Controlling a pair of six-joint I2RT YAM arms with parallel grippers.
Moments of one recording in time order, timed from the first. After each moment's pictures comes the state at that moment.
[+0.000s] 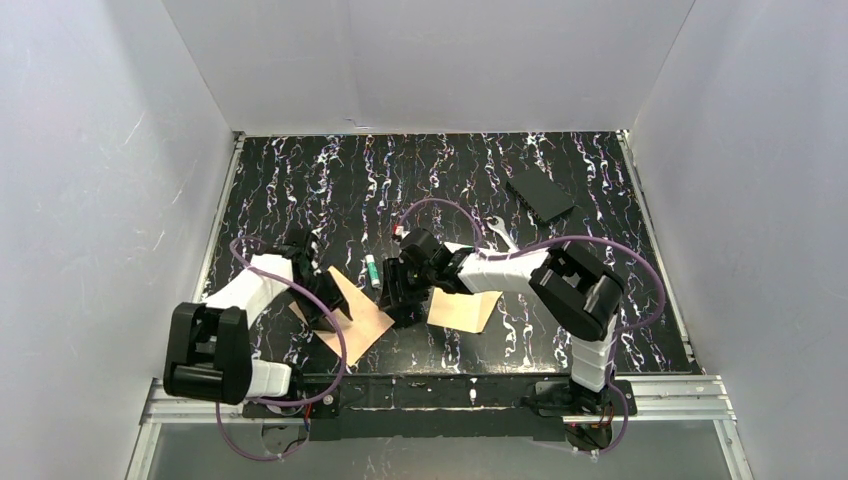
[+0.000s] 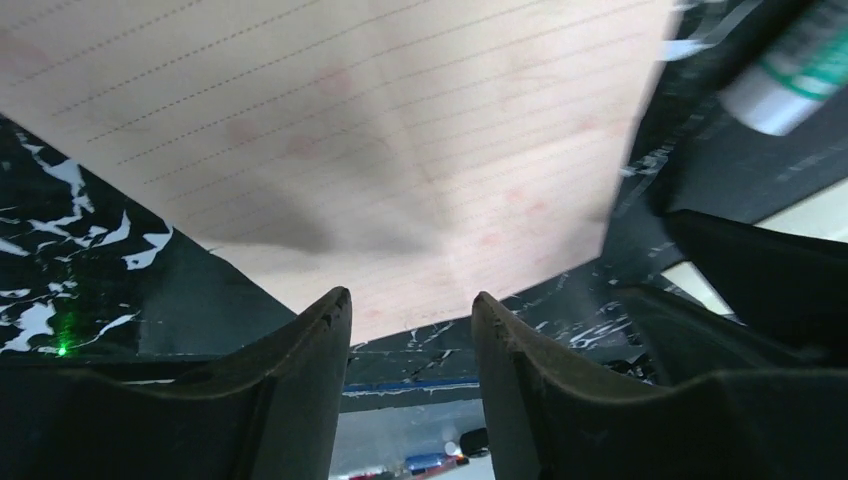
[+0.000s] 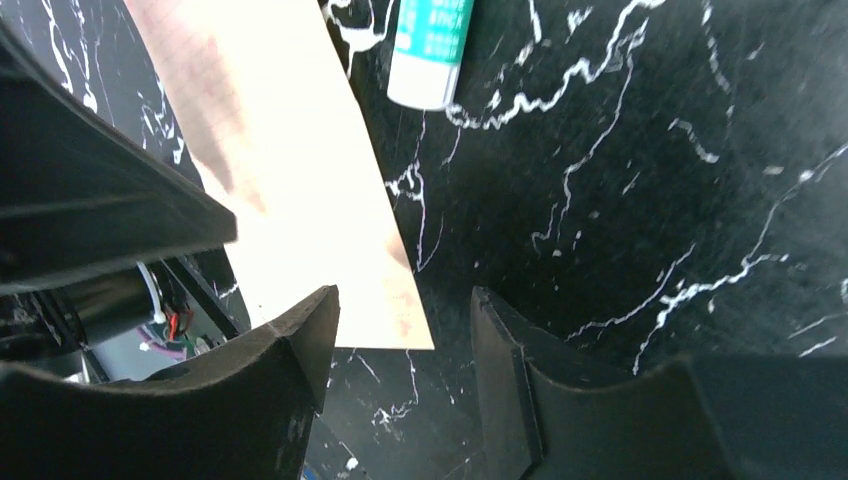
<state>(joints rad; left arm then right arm) -0.15 1.35 0.68 -0.86 0.27 -0.70 0.99 1.90 1.11 -0.04 -0.29 0.73</state>
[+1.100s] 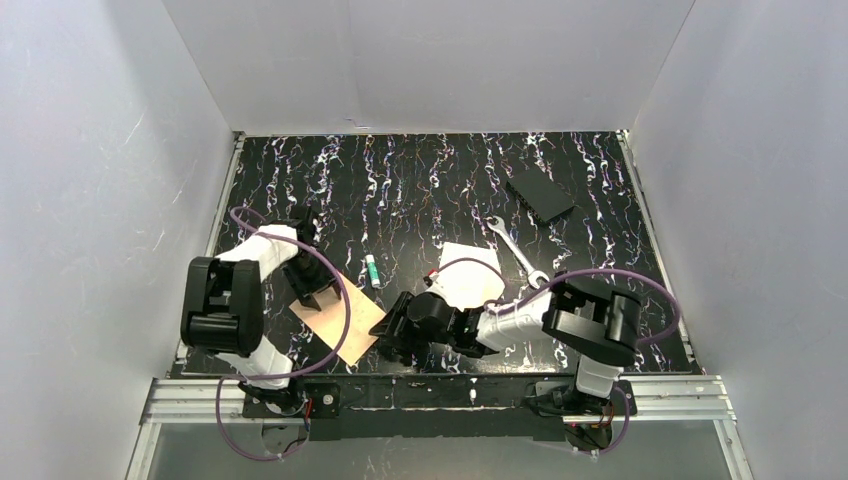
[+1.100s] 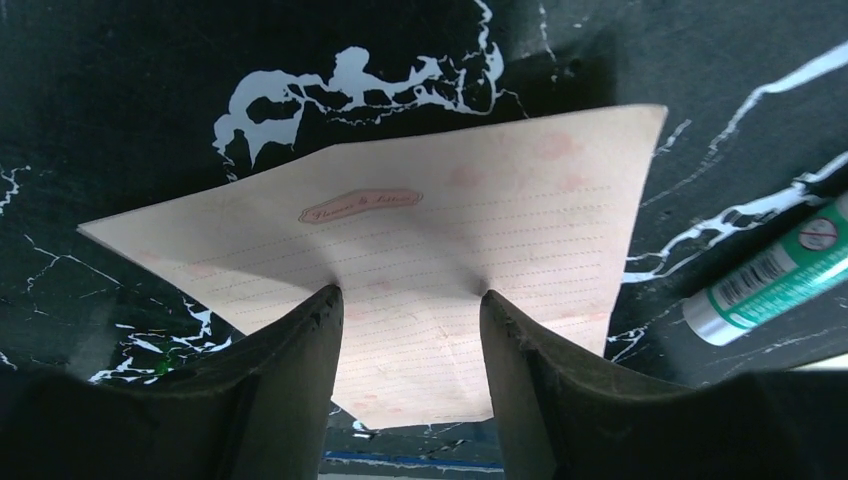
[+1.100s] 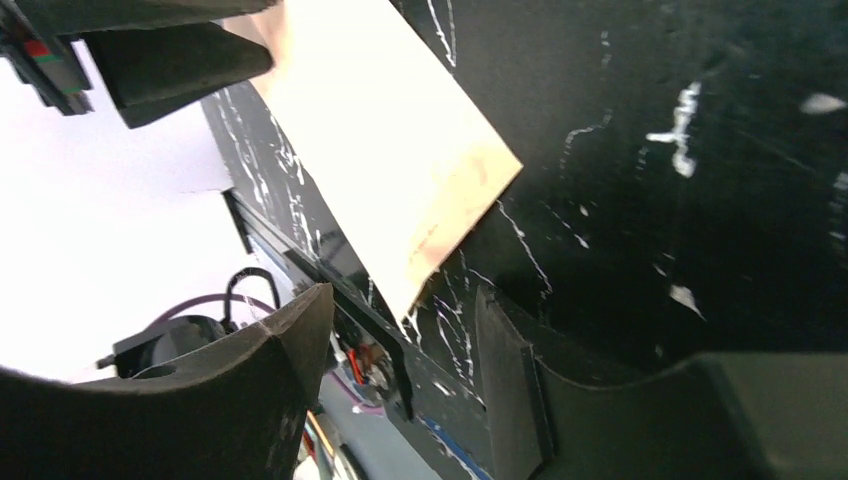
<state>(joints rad) -0.10 1.57 0.89 -0.85 0.05 -0.65 1.28 1.73 0.71 0.38 0.10 1.52</state>
